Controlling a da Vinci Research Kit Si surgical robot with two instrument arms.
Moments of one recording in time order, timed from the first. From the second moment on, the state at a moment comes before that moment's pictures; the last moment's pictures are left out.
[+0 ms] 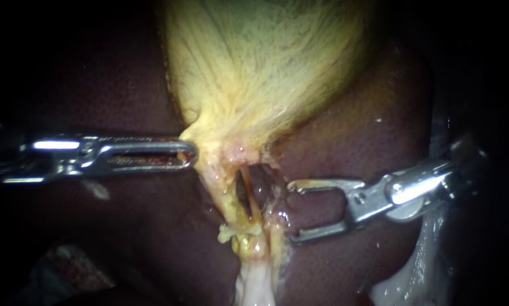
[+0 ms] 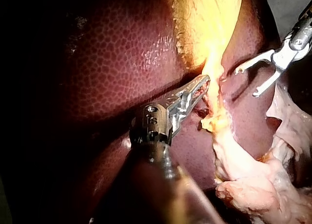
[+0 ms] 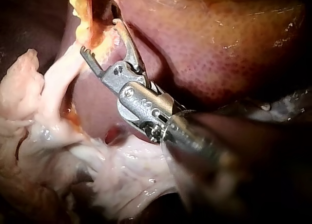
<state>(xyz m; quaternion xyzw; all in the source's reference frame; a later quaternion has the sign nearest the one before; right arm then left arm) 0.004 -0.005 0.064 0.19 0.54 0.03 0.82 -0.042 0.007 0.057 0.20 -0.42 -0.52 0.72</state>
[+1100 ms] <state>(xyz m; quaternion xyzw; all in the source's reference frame) 0.001 -0.004 0.061 0.17 0.55 0.02 0.82 -0.048 0.005 0.065 0.21 -0.40 -0.50 0.74</state>
